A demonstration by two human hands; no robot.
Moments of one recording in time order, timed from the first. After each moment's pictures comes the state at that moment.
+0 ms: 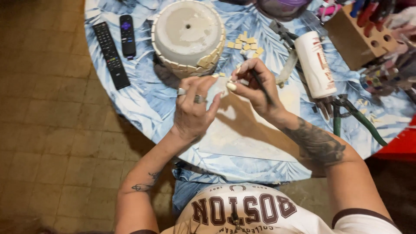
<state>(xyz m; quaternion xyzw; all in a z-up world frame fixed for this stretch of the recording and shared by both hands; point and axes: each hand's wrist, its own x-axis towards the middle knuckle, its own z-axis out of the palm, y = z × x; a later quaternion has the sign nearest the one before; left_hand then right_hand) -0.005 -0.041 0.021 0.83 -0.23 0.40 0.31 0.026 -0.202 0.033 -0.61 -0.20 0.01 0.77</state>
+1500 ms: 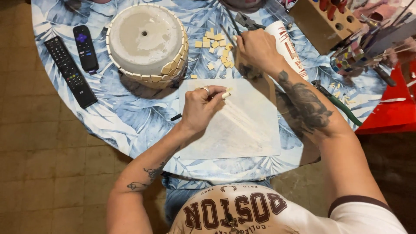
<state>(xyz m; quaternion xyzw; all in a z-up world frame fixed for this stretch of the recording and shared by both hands) 0.014 -0.098 0.013 0.77 -0.17 0.03 0.61 0.147 -0.286 -0.006 -0.99 -0.11 -0.05 0.08</state>
